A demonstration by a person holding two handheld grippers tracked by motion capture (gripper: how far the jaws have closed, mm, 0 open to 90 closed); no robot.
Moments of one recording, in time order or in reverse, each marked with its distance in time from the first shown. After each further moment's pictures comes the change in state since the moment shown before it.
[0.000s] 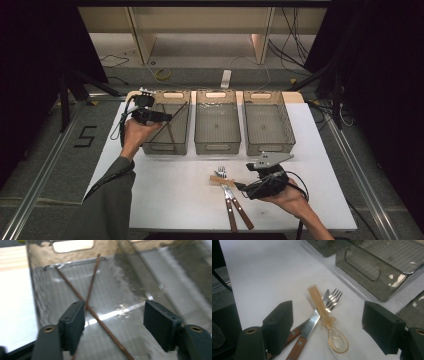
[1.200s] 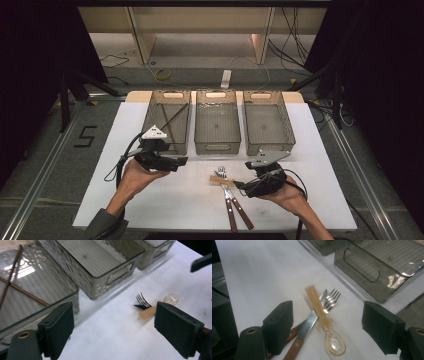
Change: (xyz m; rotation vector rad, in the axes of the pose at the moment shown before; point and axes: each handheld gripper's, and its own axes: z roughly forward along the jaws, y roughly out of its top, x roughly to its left) left arm -0.082 -0.097 -0.064 -0.023 -0.241 0.260; right arm -0.001 0.005 0.005 0.023 -0.011 -0.019
